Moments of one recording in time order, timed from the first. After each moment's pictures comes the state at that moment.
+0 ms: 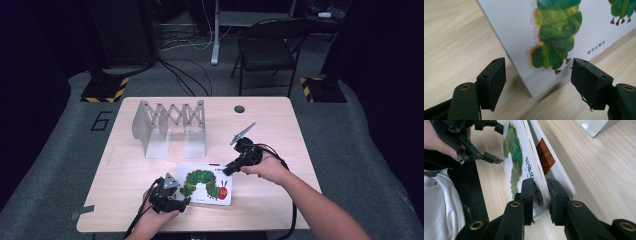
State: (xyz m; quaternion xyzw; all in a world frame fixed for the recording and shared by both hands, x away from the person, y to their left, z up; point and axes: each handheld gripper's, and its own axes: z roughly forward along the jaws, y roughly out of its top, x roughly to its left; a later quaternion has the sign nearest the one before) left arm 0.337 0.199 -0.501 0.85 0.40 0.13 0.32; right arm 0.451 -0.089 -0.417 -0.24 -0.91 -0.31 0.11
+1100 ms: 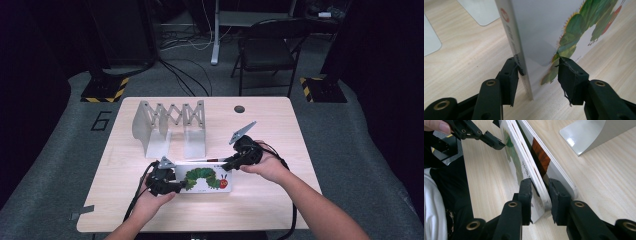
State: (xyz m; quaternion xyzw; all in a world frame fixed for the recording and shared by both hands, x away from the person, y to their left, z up) left arm 0.370 0.209 -0.464 0.84 0.41 0.10 0.34; right arm 0.444 -0.085 -0.402 -0.21 -0.92 -0.33 0.04
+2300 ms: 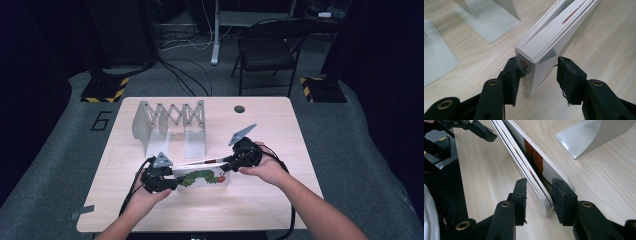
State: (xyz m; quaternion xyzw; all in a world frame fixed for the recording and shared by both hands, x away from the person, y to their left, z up) left arm 0.368 0.215 -0.444 0.84 0.37 0.13 0.36; right arm 0.436 -0.083 -0.402 -0.23 -0.91 -0.34 0.01
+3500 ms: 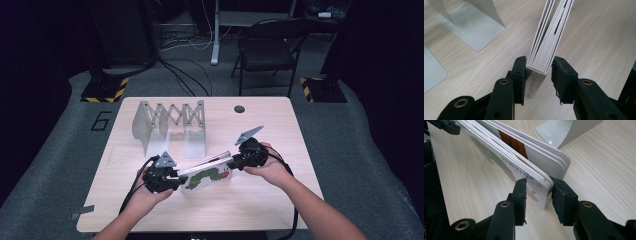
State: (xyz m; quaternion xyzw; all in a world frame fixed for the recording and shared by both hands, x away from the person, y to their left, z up) left arm 0.364 0.205 -0.429 0.86 0.34 0.11 0.37; right arm 0.441 -0.101 -0.414 -0.26 -0.91 -0.33 -0.03
